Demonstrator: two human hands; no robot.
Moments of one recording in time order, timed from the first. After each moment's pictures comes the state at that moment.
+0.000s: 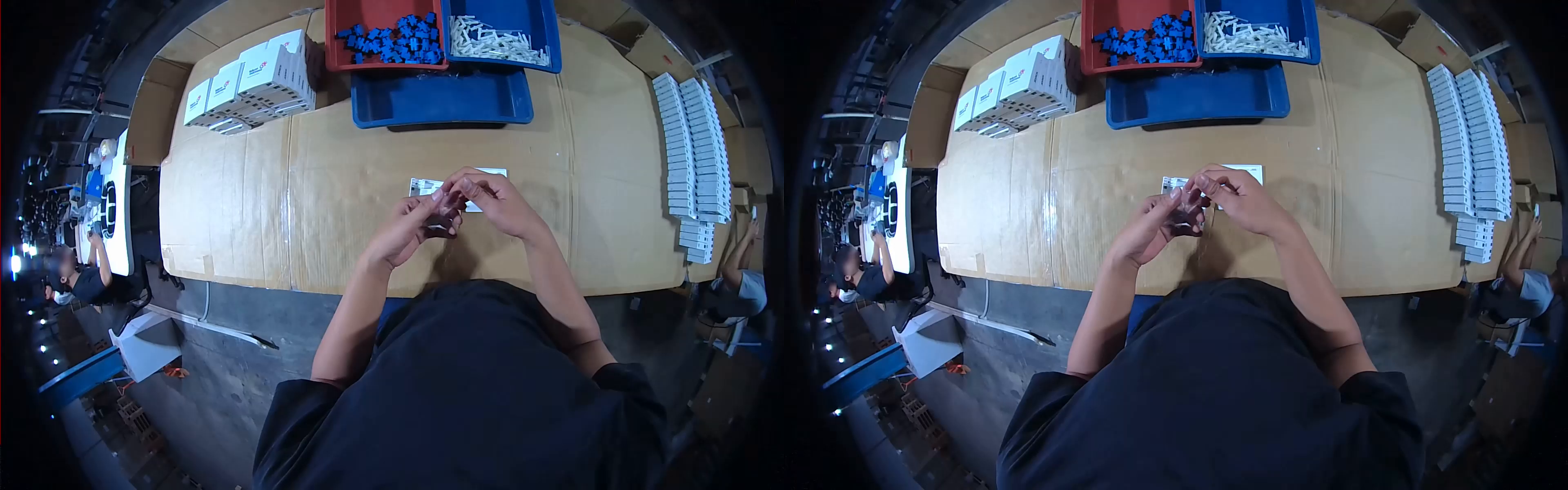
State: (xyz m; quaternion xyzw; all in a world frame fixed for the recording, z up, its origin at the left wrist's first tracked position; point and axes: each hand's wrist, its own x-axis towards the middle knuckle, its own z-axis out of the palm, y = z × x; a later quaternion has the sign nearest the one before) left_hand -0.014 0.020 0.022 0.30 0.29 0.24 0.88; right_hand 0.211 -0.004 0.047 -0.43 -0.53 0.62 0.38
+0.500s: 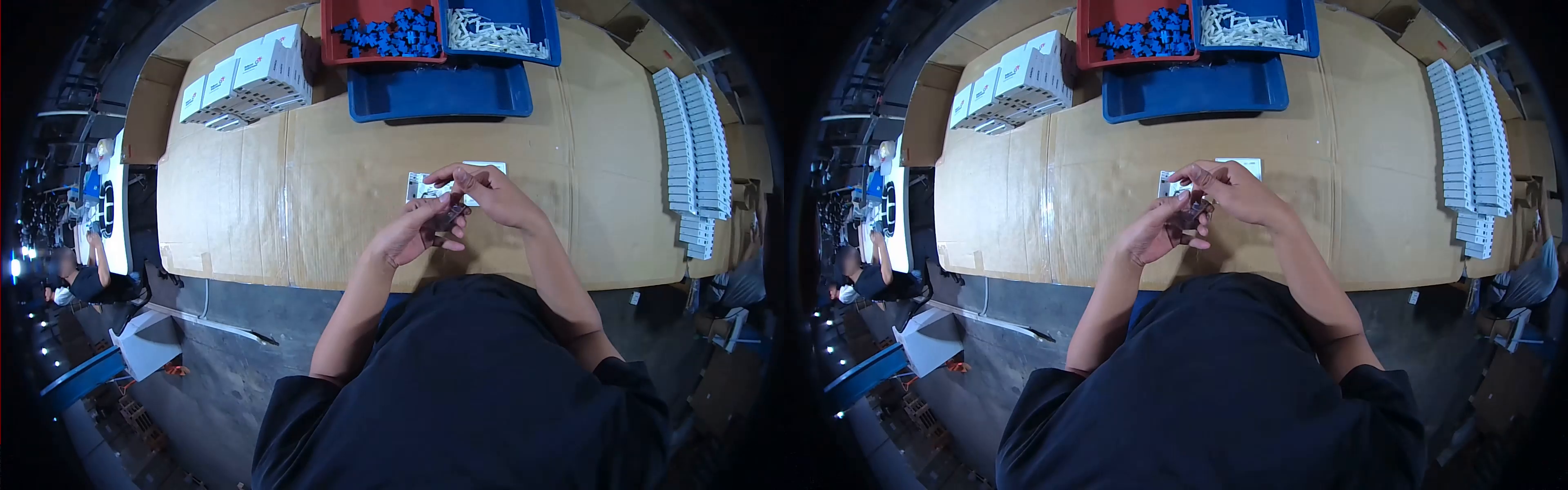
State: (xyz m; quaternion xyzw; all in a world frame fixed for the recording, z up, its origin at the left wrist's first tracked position) left_hand -0.008 0.013 0.018 0.22 0.26 0.18 0.92; right_hand 0.209 0.003 0.045 -0.43 -0.54 0.65 0.32
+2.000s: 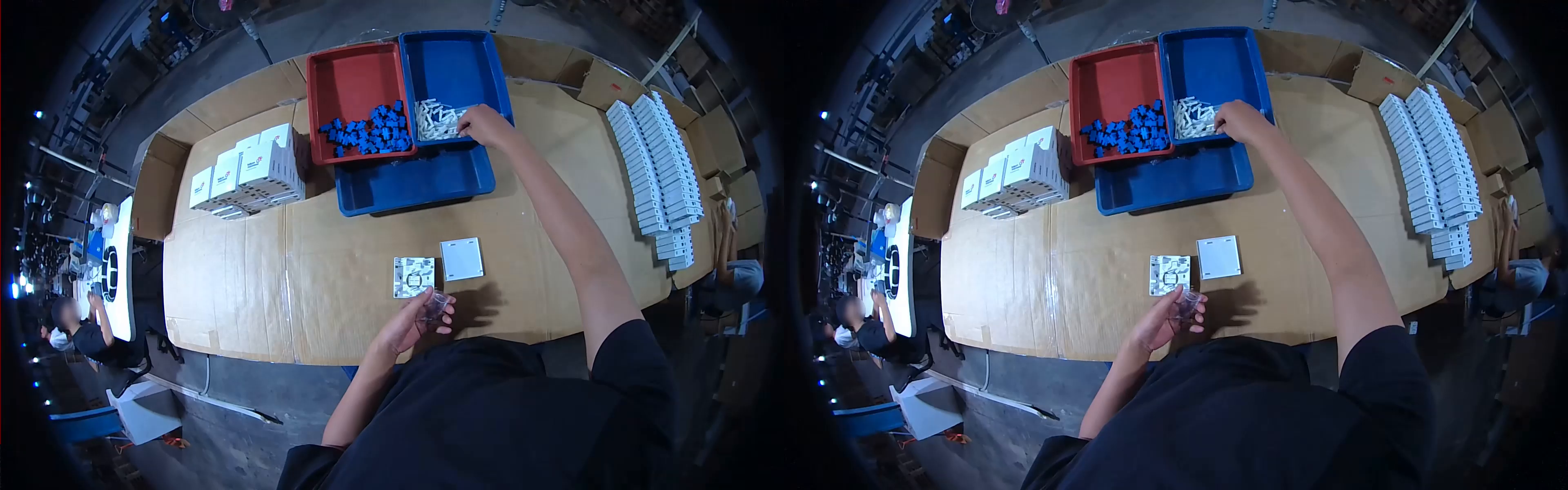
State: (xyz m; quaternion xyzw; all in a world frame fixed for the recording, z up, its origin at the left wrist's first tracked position) left_hand -0.006 -0.023 -0.008 0.21 0.26 0.16 0.93; right_hand 0.360 0.224 0.073 -0.66 -0.72 0.14 0.11
